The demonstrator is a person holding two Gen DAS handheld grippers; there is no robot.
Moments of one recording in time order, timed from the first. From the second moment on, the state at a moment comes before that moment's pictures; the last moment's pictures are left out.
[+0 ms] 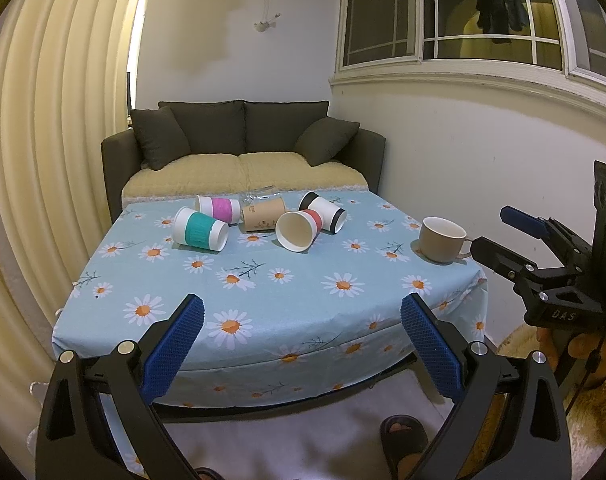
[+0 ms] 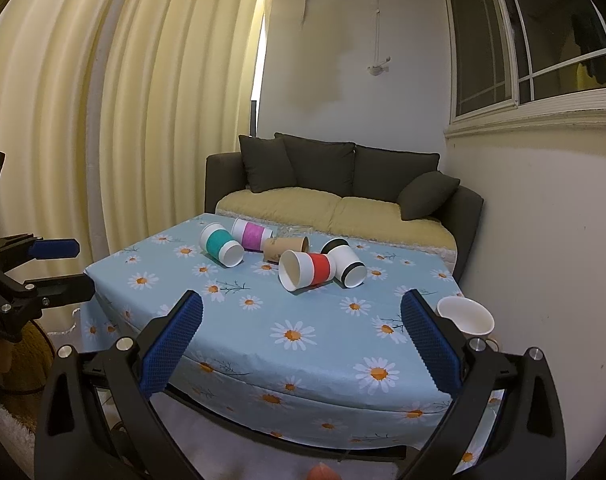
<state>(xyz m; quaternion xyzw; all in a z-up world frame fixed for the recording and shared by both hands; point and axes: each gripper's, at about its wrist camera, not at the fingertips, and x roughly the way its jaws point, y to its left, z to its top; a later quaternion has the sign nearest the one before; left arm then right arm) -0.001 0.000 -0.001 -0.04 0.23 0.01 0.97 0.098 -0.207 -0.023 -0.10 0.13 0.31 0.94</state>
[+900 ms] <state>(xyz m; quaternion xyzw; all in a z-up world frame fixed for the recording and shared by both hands) 0.000 -0.002 -0.006 -0.04 0.23 0.01 0.97 0.099 -0.207 -0.024 -0.10 0.13 0.31 0.93</state>
